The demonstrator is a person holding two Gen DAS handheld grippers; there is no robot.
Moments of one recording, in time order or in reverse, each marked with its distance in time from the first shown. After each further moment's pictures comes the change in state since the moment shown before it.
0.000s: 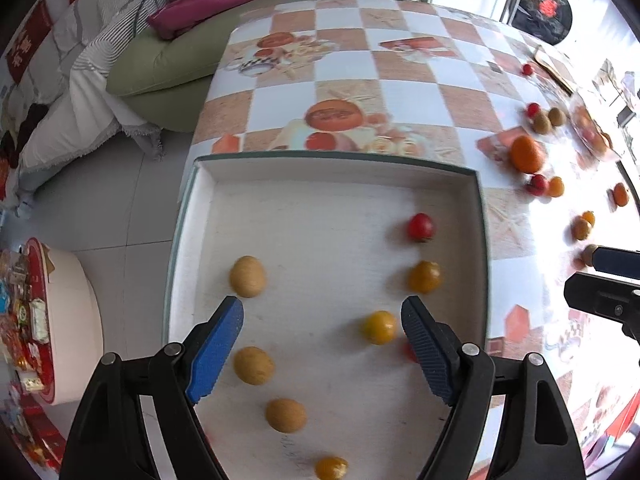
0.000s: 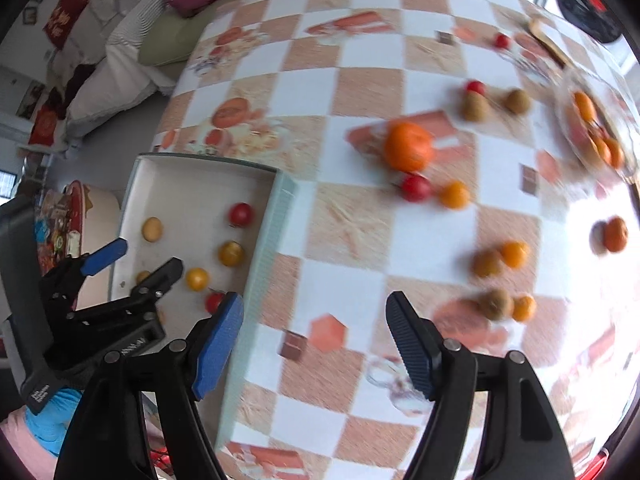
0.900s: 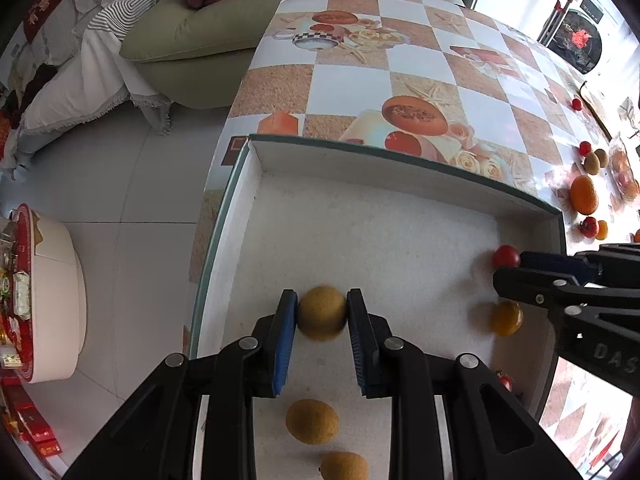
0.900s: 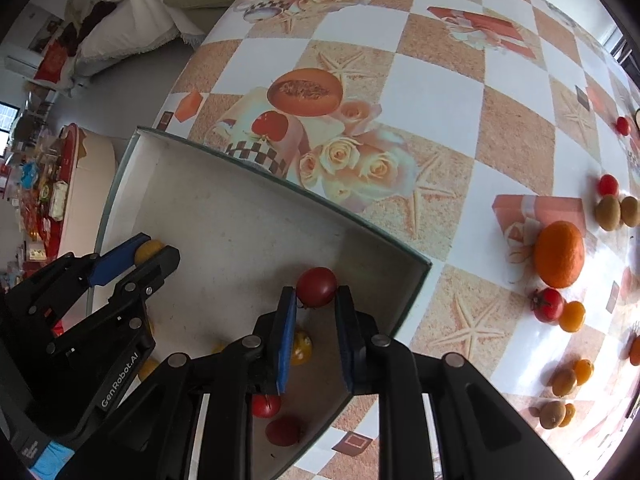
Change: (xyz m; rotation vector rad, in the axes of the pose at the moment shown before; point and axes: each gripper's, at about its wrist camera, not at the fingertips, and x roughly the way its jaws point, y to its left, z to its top) left arm 0.044 0.058 0.010 -0.127 0.023 -0.039; right arm 0.084 0.083 0.057 -0.197 0.097 -0.036
